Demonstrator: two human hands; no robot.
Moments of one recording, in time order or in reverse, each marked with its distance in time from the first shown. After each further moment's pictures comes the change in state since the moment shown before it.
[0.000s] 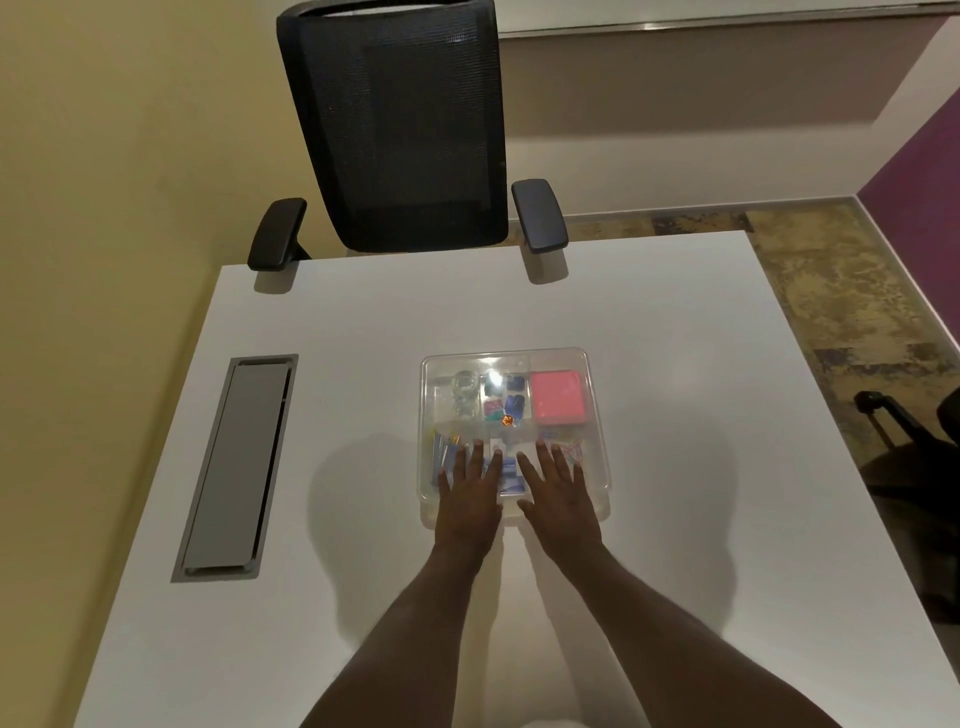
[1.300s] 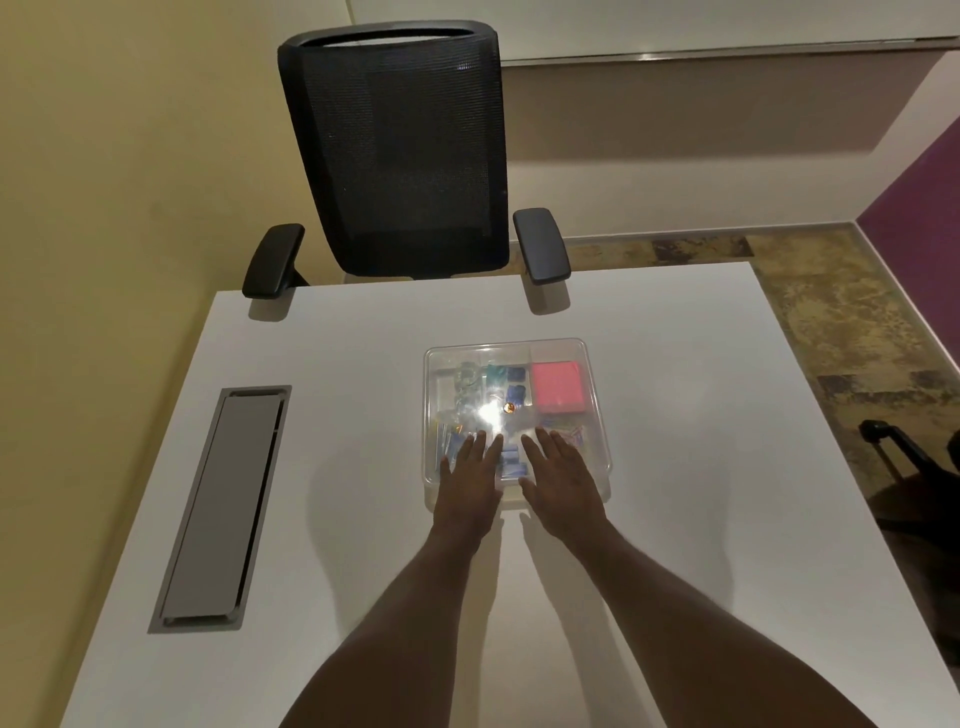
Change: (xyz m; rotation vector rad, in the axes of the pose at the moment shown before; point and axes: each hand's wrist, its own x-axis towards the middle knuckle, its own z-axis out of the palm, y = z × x) left_hand 0.072 -0.005 -0.034 -0.041 0.095 0.066; right_hand 0.065 0.009 -0.054 -0.106 0.274 -0.141
